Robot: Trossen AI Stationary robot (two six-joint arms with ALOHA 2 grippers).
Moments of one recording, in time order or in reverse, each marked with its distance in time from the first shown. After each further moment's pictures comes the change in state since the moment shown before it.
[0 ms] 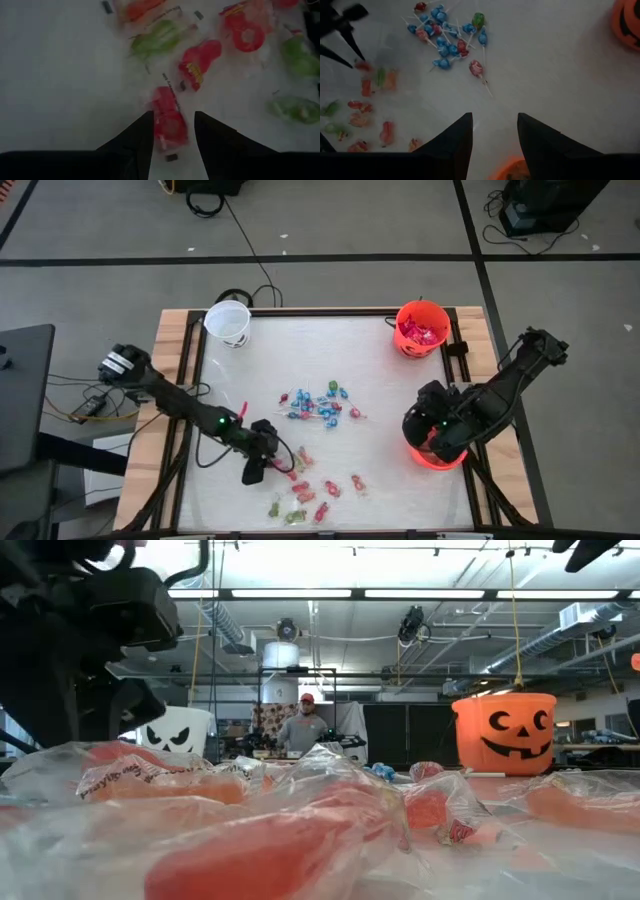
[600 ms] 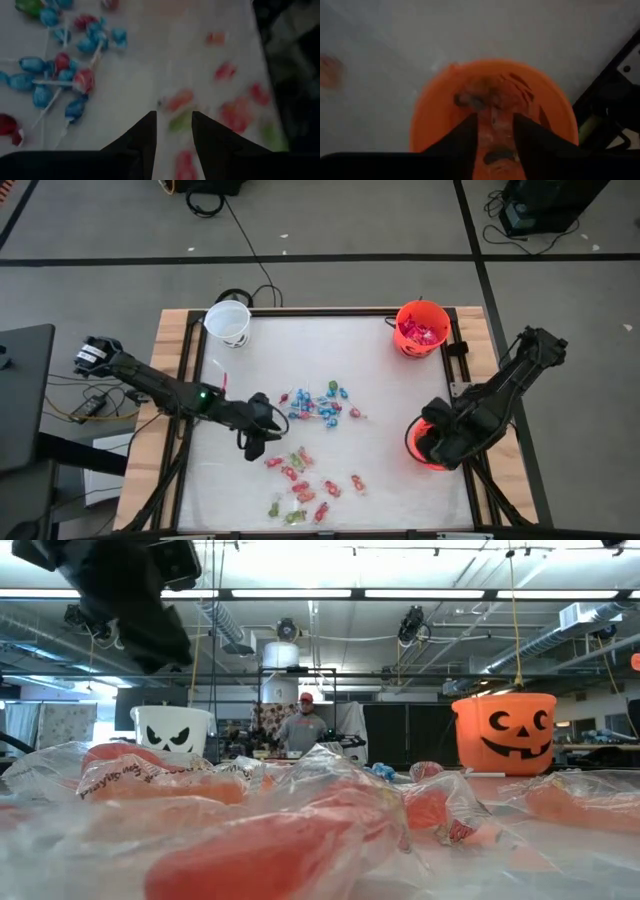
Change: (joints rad) left arm 0.127 -0.304 0.002 -0.091 -0.127 0.034; right arm 0.077 -0.012 -0.183 -0.024 -0.363 0.065
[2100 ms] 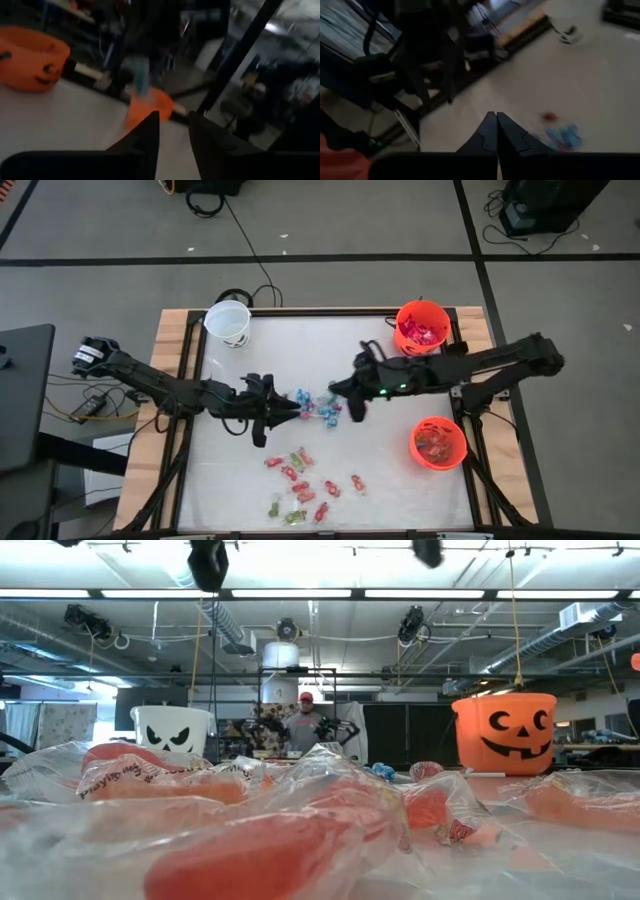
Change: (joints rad) left arm 0.032 -0.037 0.003 0.654 -0.176 0.066; right arm -0.582 0.087 0.101 1.133 0.055 -0.996
